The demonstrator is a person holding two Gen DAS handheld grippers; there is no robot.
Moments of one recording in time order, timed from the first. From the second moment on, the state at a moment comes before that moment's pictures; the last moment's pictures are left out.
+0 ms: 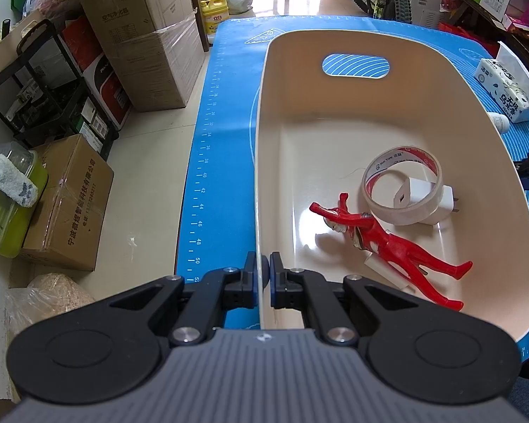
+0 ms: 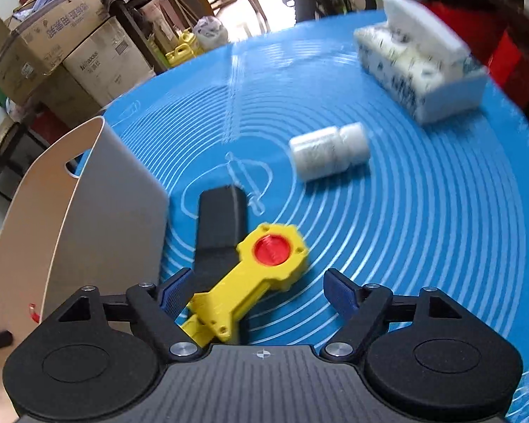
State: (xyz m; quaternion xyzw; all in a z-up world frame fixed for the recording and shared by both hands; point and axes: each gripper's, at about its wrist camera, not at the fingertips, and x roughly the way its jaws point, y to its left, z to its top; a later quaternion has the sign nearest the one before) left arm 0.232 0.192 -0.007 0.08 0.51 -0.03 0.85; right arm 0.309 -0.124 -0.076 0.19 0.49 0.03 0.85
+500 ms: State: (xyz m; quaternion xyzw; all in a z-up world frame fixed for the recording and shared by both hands) left arm 0.231 0.193 -0.008 0.08 0.51 -0.04 0.85; right arm 0.313 -0.127 -0.093 0.25 0.49 0.04 0.83
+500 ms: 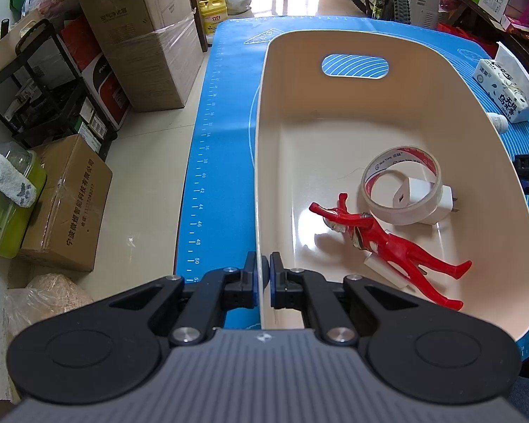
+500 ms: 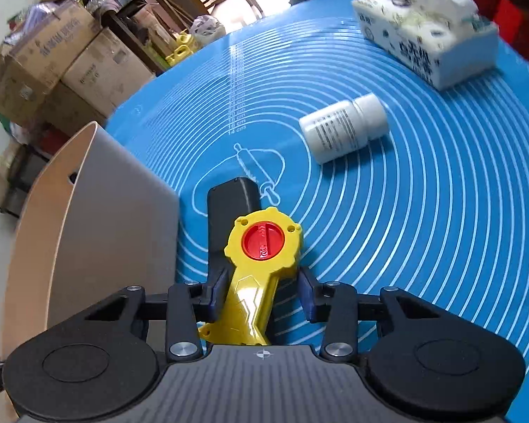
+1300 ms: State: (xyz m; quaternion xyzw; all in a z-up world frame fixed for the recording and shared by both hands) left arm 0.231 0.193 -0.007 0.08 0.51 -0.04 0.85; right arm 0.286 -0.087 0.025 0.16 0.35 0.17 0.91
